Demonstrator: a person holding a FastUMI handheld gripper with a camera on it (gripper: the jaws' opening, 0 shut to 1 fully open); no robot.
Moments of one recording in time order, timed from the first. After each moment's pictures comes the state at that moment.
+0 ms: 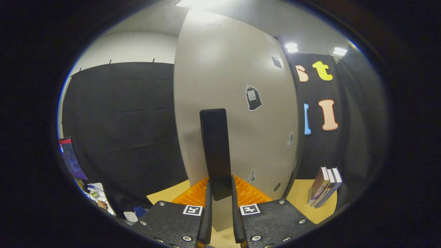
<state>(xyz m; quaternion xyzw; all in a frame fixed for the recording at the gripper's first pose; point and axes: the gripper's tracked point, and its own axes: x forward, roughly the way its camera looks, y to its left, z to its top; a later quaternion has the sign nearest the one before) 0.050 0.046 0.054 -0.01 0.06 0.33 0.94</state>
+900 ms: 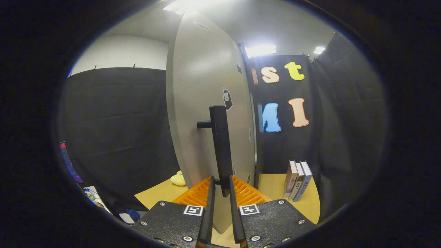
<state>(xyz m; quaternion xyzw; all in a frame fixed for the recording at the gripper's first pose) 0.046 -0.022 0.056 0.01 0.06 0.24 0.97</state>
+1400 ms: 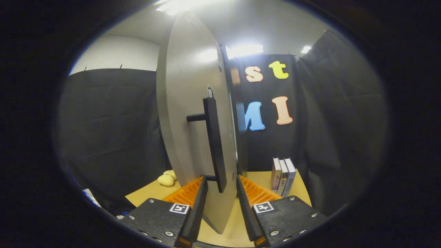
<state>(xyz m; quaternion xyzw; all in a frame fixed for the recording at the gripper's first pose) 0.053 -0.059 0.050 -0.01 0.05 0.18 0.98</state>
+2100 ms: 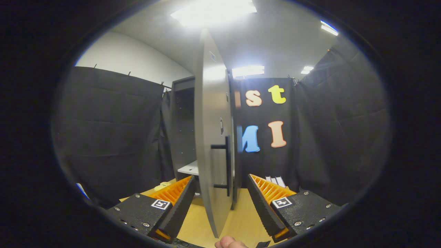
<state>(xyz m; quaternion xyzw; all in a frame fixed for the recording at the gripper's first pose) -0.004 -0.038 0.104 -0.01 -0.04 0.20 0.98</state>
